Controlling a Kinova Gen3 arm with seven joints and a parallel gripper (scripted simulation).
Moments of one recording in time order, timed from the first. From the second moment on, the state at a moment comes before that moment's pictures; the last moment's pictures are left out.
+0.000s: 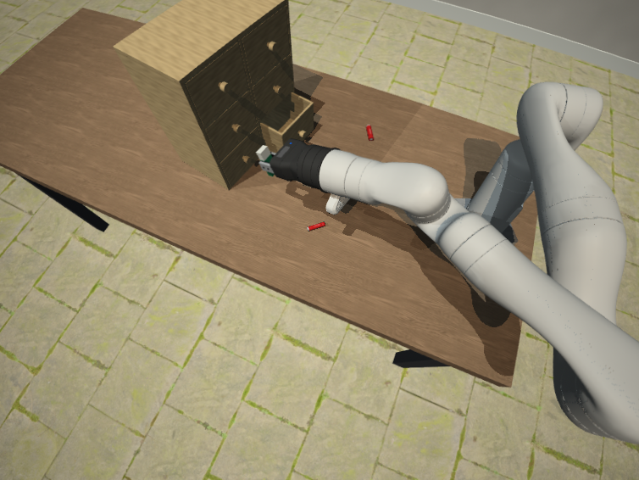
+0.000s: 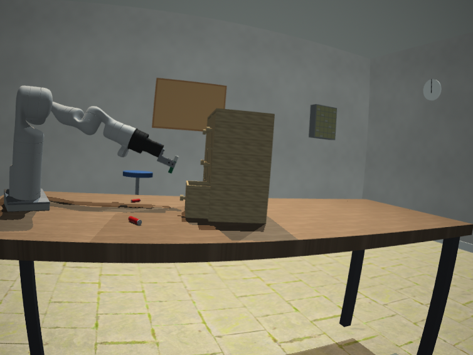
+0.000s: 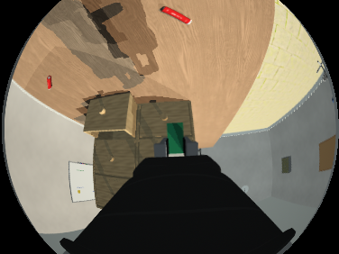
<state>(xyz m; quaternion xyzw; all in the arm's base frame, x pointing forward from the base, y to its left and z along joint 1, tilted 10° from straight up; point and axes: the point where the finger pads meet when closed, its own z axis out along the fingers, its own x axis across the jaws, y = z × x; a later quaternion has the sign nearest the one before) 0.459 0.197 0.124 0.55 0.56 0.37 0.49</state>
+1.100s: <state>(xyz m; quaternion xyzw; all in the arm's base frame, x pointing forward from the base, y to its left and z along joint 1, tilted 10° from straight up) 0.477 0.159 0.132 0.55 0.56 0.37 0.49</state>
